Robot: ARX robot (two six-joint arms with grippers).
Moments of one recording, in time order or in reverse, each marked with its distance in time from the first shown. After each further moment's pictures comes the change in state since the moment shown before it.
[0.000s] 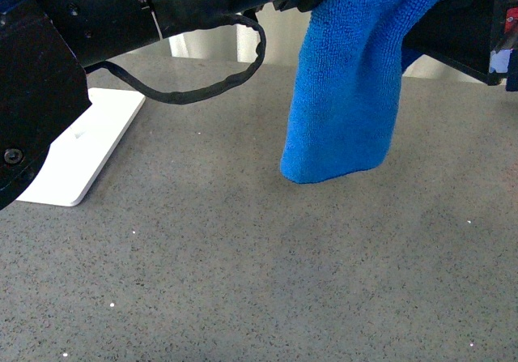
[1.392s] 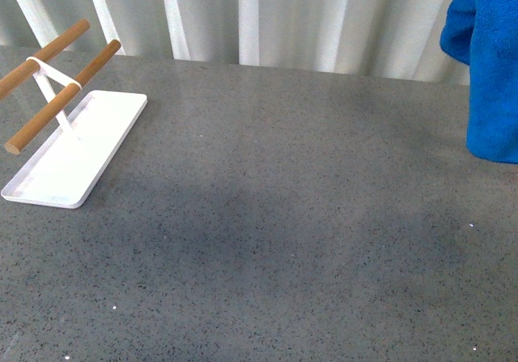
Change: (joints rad) left arm 0.922 -0.190 -0.417 -0.381 -0.074 0.789; right arm -0.250 0.017 0.035 -0.026 0.334 0.137
